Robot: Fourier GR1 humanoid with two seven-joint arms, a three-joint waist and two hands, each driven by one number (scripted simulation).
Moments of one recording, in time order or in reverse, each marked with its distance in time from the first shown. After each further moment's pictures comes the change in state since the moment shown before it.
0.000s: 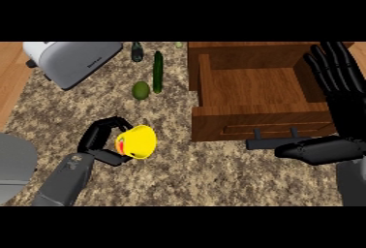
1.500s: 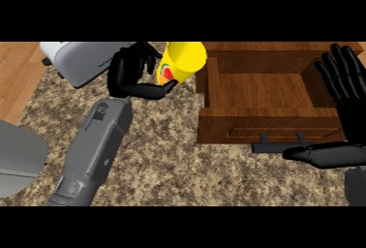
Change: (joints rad) left arm -0.229 -0.194 0.051 -0.531 0.217 0.304 0.365; right arm 0.062 -0.010 -0.037 -0.006 0.013 0.001 -0.020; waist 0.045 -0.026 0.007
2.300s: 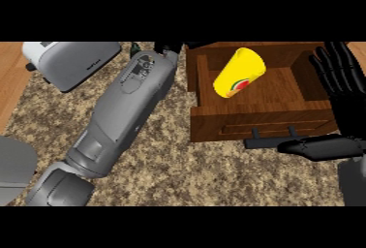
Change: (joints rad) left arm -0.440 -0.020 -0.220 0.198 0.103 0.358 0.384; right arm -0.048 0.008 0.009 0.041 0.007 0.001 -0.020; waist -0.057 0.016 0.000
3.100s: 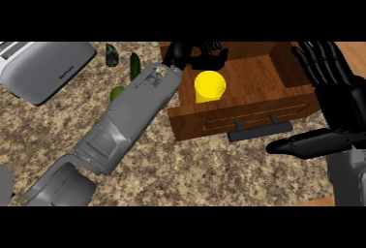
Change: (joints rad) left arm -0.054 0.000 -0.265 0.281 0.101 -0.027 0.062; right arm -0.075 0.013 0.046 0.021 -0.018 0.036 -0.015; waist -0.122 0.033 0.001
